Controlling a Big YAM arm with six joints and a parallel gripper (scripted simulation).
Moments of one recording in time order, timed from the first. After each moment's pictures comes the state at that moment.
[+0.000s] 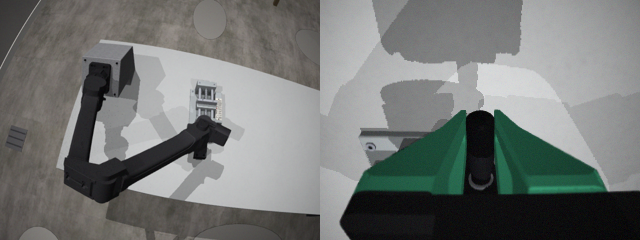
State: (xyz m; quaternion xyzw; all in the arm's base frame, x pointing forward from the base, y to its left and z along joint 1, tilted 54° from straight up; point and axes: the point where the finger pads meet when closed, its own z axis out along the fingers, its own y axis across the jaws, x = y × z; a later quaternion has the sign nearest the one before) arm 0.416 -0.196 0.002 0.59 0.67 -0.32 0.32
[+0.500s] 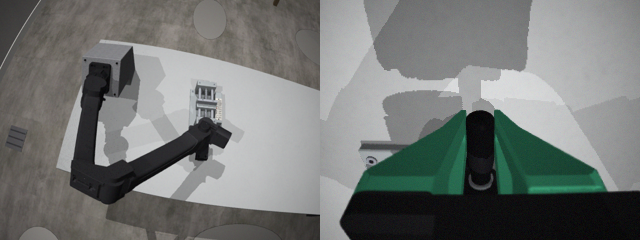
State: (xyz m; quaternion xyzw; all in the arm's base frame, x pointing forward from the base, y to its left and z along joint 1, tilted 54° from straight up) arm 0.425 -0.210 -0.009 0.59 0.67 -0.32 0.32
